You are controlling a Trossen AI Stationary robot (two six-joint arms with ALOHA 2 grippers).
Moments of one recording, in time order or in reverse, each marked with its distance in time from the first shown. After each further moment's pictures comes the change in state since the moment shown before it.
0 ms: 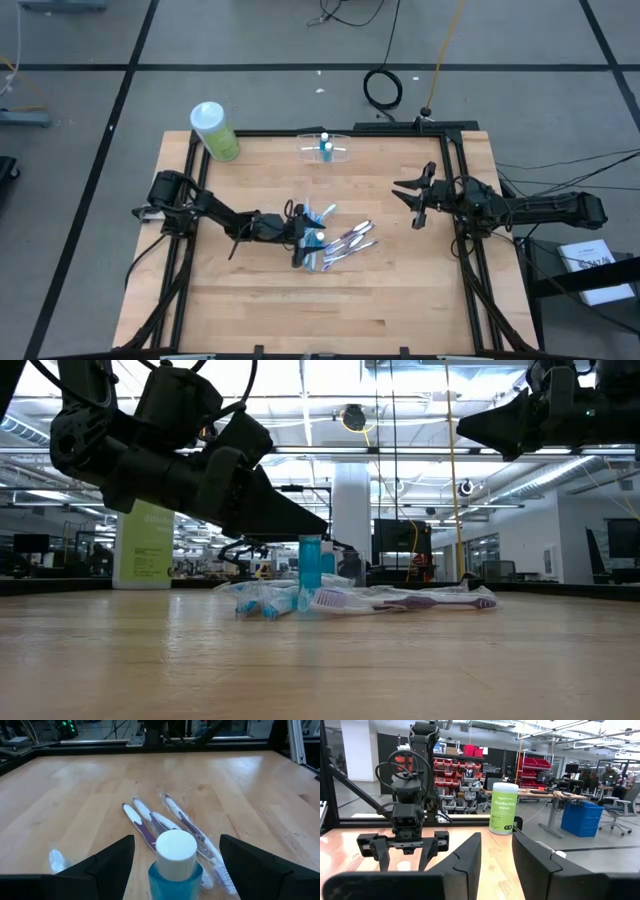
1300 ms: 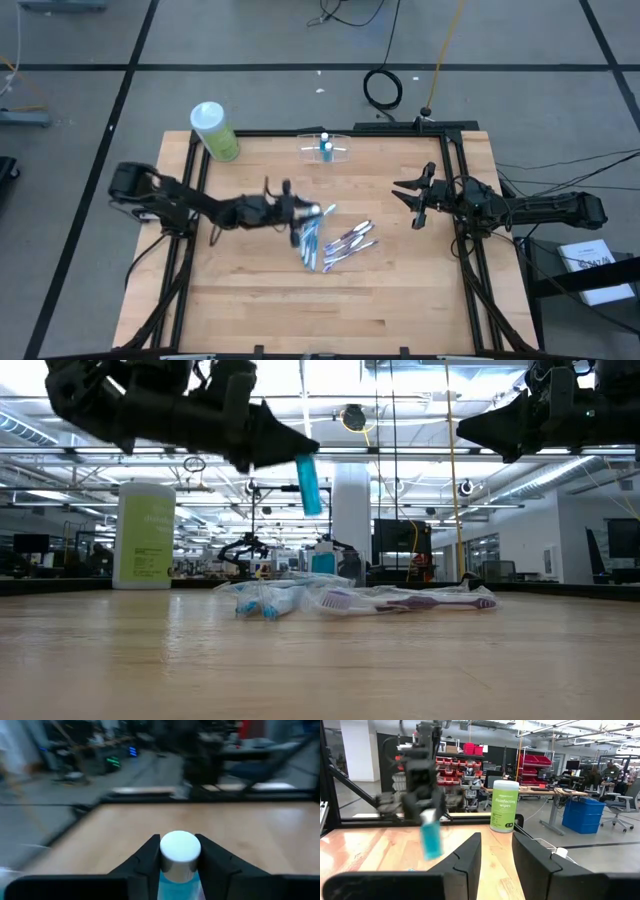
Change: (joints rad) left arm 0.066 -0.330 -0.001 -0.153 -0.139 0.091; right arm 0.000 0.000 0.000 -0.008 0.000 0.019
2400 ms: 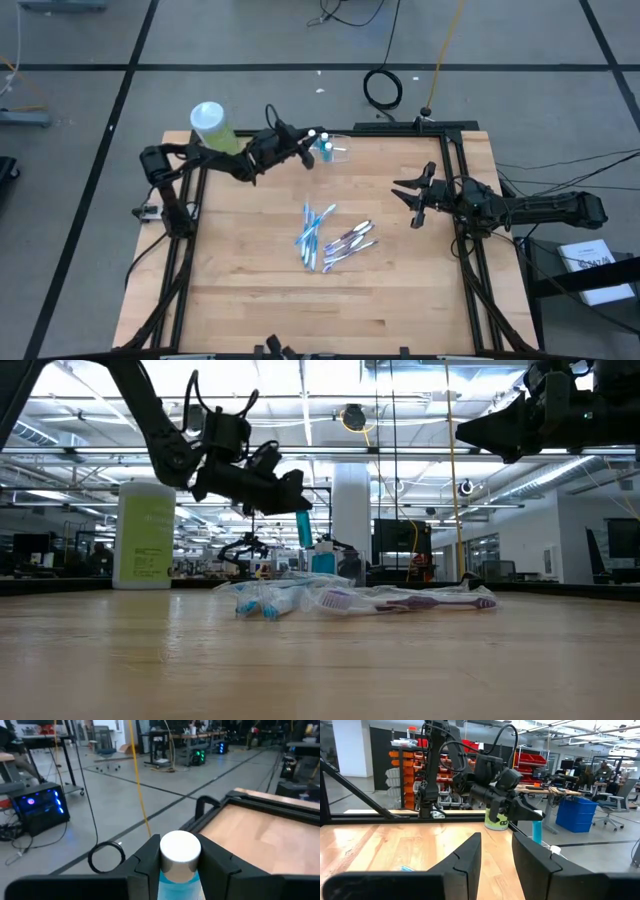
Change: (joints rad) left arm 0.597 0.252 0.210 0.044 0.147 -0.073; right arm 0.000 0.011 0.000 -0.001 0.026 -0.022
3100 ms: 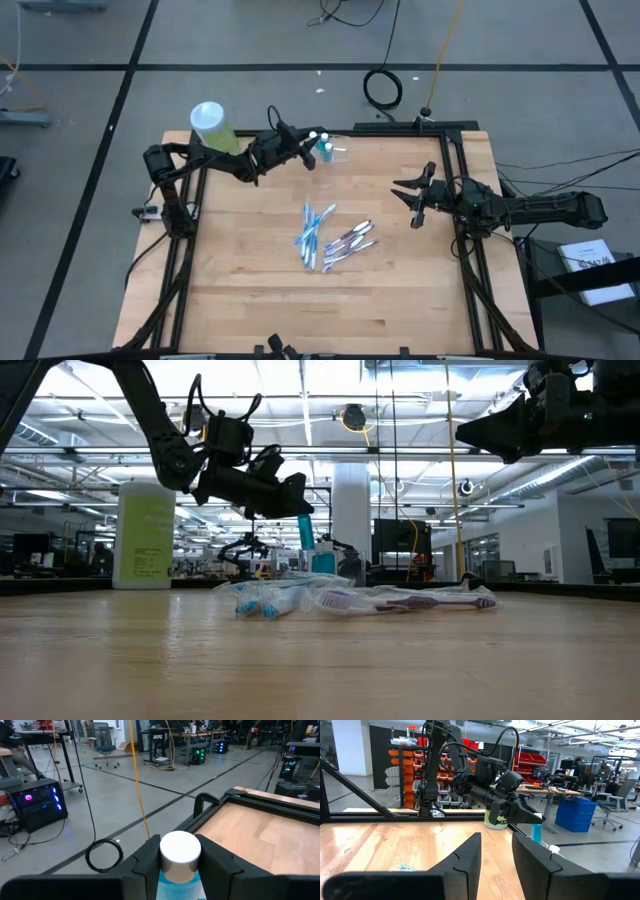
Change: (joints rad) left arm -0.002 0.028 0.008 0.007 -0.004 -0.018; right arm -0.001 0.000 0.000 -0.004 0.003 -0.005
